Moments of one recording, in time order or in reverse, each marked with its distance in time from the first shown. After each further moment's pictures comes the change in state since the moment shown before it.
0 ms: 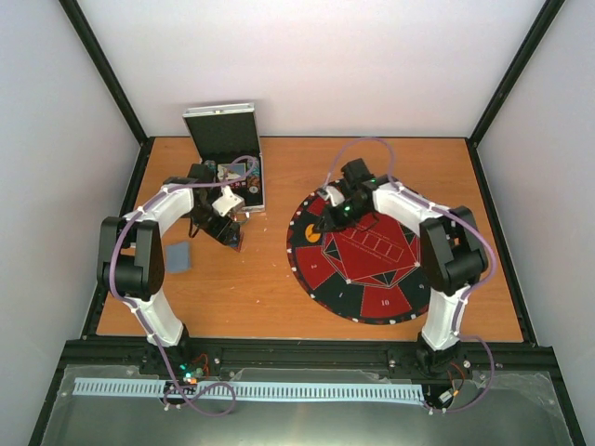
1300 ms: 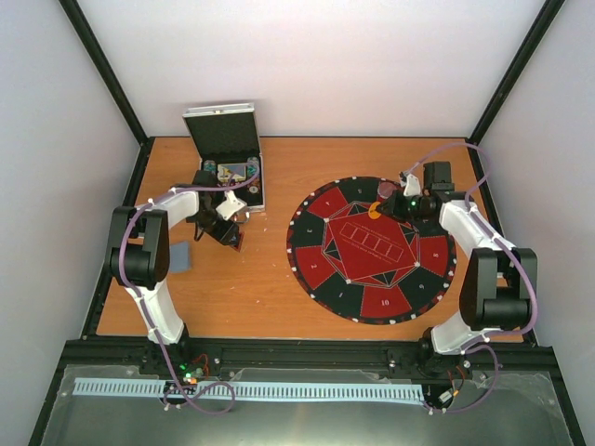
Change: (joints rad) left arm 0.000 0.102 -0.047 0.166 -0.001 0.026; right arm -0.449 -0.361 -0.316 0.204 0.101 0.212
